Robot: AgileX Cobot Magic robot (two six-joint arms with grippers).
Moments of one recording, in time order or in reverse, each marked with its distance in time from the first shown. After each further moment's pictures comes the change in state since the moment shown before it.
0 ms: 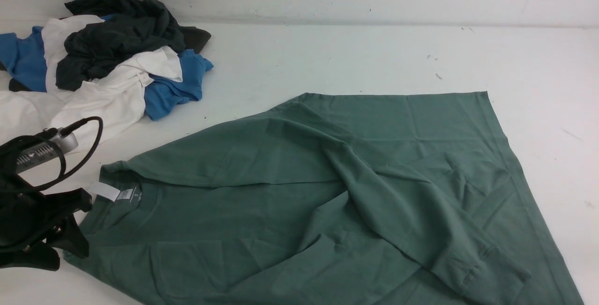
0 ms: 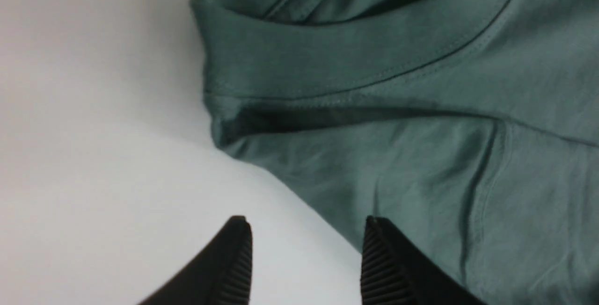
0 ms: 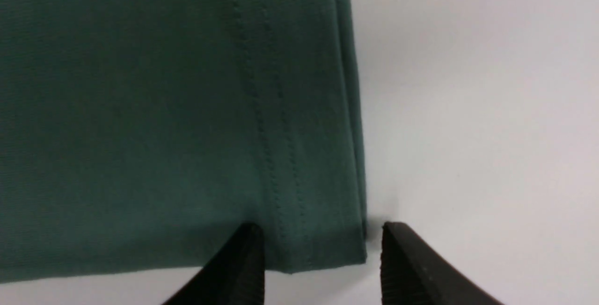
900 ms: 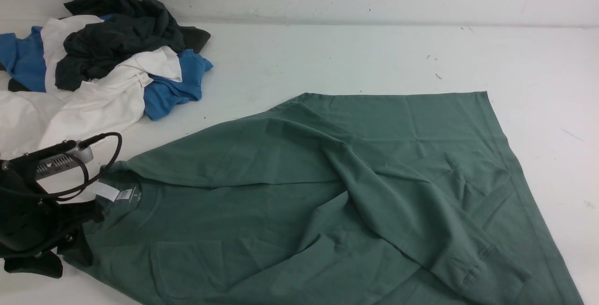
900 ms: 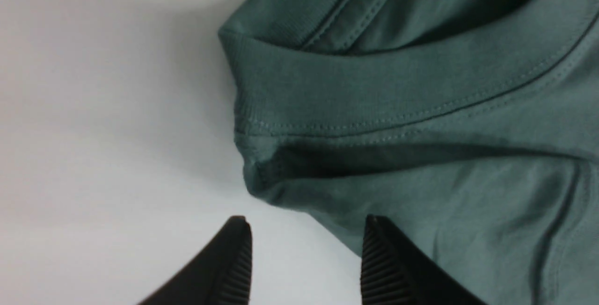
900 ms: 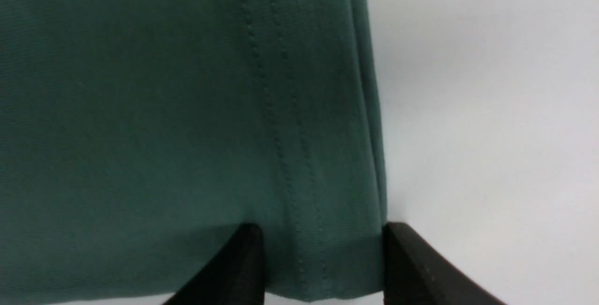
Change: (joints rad) right arm 0.000 0.024 -0.006 0.045 -0.023 0.000; left arm -0.041 0.100 0.000 0.092 -0.074 -0.099
